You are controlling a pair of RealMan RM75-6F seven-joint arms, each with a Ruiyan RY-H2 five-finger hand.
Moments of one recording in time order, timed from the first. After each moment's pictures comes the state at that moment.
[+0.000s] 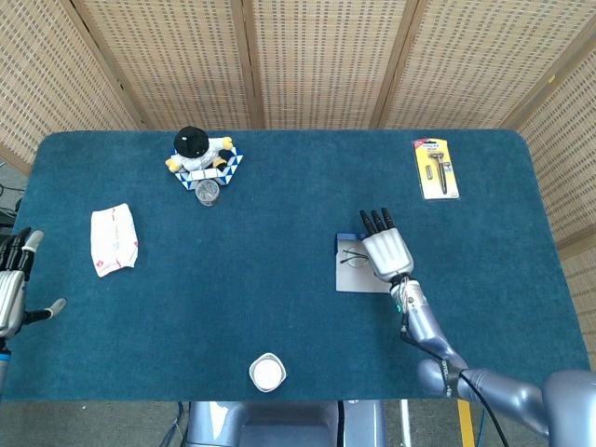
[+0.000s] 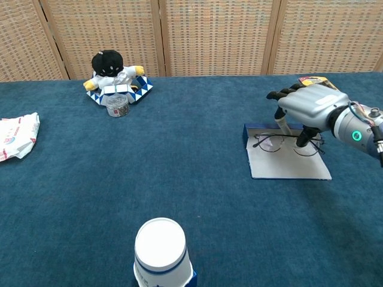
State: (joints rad) left arm -0.17 -1.06 -0.13 -1.78 1.26 1.39 0.22; right arm 0.73 -1.67 0.23 -1.24 -1.04 0.95 -0.77
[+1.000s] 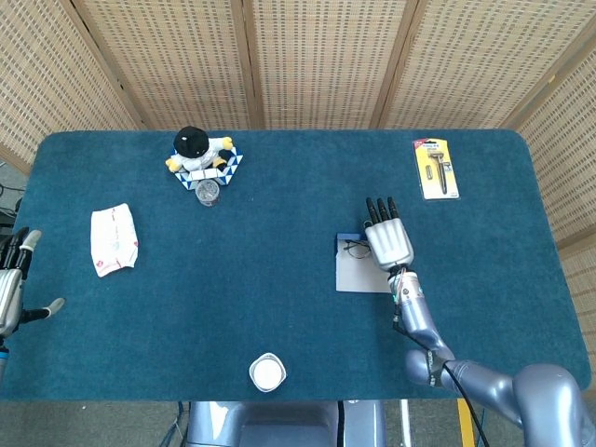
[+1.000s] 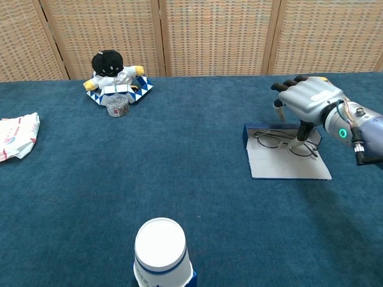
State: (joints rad) left arm -0.18 -1.04 -0.13 -1.78 1.23 1.37 0.20; right arm 0.78 -1.78 0.22 -1.06 -1.01 1.03 -0.80
